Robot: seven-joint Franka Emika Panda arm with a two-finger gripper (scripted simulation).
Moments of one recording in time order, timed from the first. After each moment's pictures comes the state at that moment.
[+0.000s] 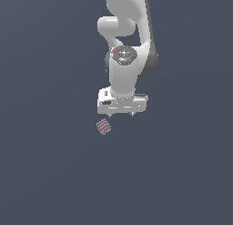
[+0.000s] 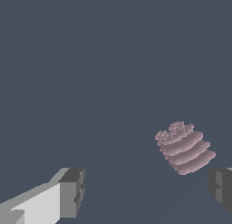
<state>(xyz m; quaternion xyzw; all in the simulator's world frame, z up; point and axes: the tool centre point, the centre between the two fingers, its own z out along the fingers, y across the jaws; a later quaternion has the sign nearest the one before) -0.009 0.021 0.165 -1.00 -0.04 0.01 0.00</state>
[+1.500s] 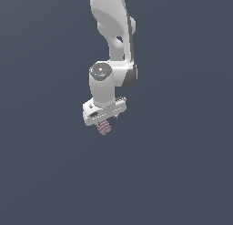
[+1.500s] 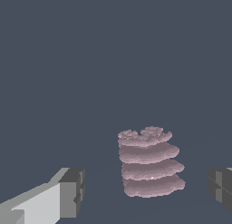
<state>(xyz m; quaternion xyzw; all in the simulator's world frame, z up) -0.018 -0.050 0.108 -0.97 -0.24 0.00 0.00</state>
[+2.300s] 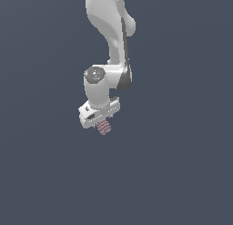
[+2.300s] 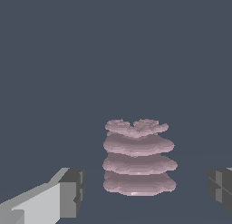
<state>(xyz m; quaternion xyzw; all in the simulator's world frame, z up) -0.024 -0.071 0.090 -0.95 -0.30 0.00 0.00</state>
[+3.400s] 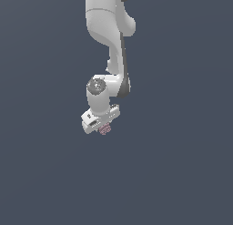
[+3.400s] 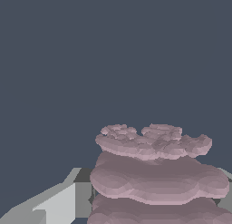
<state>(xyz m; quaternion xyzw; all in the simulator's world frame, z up) -0.024 -0.072 0.040 -0.95 -0.30 0.00 0.00</state>
